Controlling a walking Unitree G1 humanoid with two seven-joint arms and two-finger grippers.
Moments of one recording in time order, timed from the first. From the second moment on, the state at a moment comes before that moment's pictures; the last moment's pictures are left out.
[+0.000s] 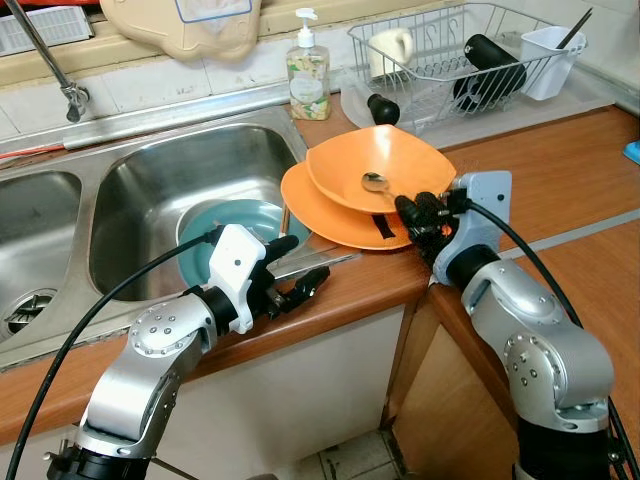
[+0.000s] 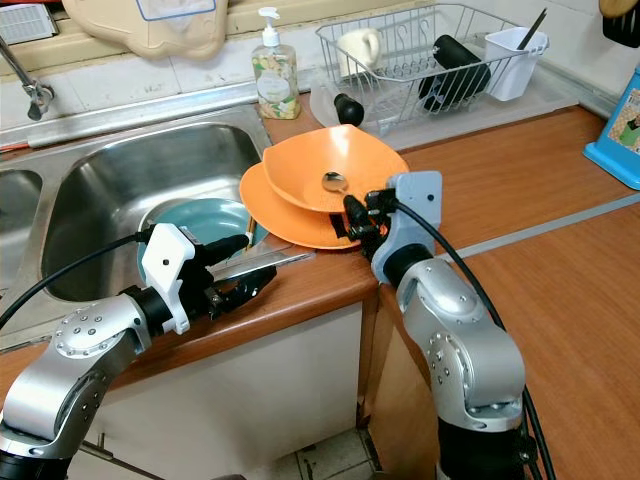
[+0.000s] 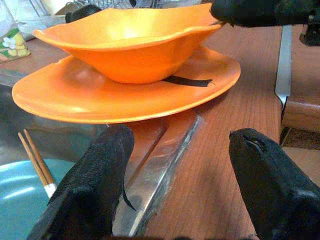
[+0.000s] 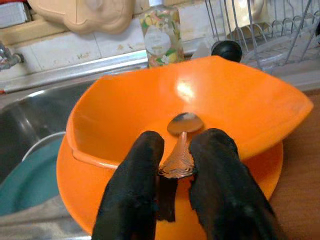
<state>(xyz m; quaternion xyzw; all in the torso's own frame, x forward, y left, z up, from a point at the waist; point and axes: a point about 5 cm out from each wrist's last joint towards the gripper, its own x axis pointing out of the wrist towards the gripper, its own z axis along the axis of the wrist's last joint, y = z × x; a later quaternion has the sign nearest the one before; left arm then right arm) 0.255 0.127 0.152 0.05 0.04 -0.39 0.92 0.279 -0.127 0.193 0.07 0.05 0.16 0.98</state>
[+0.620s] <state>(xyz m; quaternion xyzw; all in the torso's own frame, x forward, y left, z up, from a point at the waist) 0.267 0.122 0.173 0.10 -0.04 -0.37 0.92 0.283 -0.131 0.205 0.08 0.03 0.16 0.98</state>
